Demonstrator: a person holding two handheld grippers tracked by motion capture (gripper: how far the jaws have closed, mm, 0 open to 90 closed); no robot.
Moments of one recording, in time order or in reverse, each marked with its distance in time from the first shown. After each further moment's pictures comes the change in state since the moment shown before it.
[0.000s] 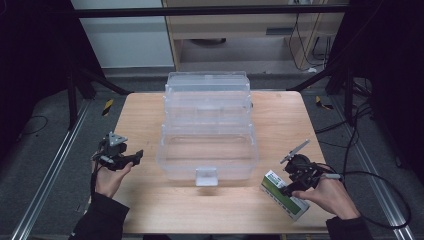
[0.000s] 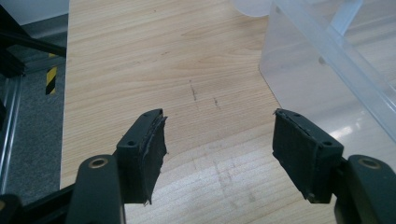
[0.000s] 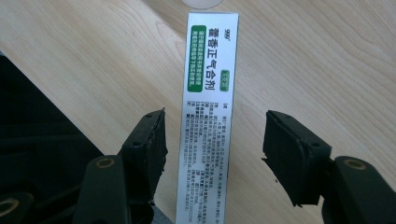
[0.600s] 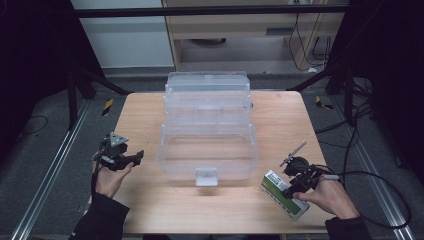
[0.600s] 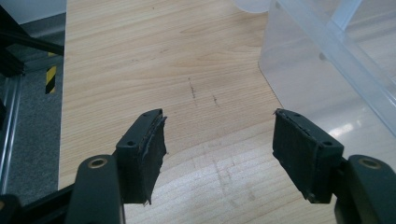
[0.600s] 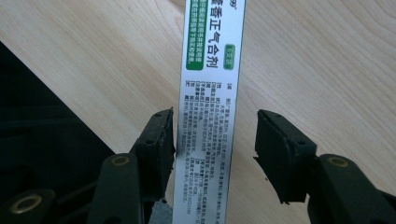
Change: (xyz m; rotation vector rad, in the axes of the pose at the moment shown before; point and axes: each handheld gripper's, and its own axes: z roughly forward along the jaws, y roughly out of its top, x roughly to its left) left arm -0.001 -0.001 0.002 0.008 0.000 0.006; right arm -0.003 -0.002 0.009 0.075 0.015 -0.007
